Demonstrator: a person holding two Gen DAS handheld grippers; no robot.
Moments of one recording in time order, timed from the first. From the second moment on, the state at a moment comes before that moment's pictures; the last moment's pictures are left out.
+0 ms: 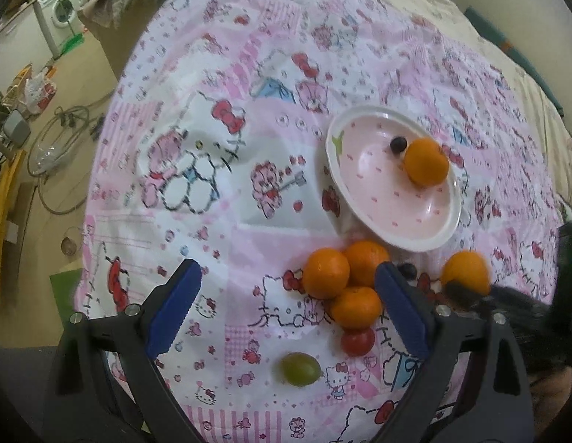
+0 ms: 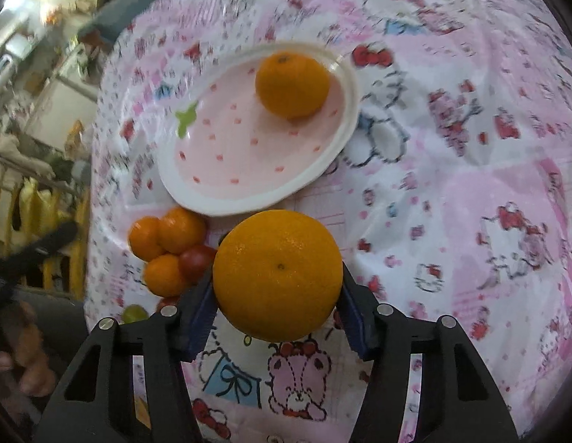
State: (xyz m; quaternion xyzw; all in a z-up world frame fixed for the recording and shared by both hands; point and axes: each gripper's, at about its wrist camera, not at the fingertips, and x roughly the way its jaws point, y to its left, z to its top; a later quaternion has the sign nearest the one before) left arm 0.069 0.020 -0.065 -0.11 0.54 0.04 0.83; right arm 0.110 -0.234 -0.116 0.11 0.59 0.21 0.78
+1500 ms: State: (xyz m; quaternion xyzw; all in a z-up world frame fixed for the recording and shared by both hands) left arm 0.084 0.002 -0.086 -0.09 0.57 0.02 0.81; right arm 0.103 -0.283 -0.081 0.17 0.54 0.20 0.80
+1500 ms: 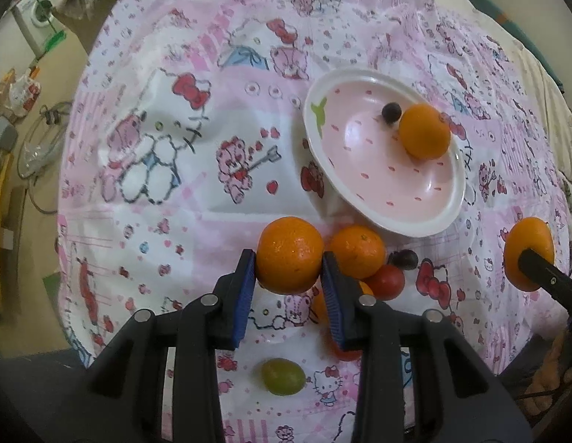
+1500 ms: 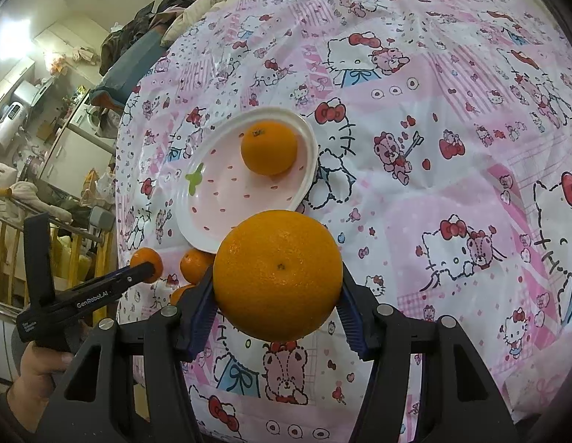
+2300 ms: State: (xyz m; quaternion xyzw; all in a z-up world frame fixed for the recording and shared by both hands) left arm 0.076 -0.002 -0.042 -0.06 0.47 0.03 0.88; right arm 0.099 -0.299 -0.044 0.18 0.46 0.22 0.84
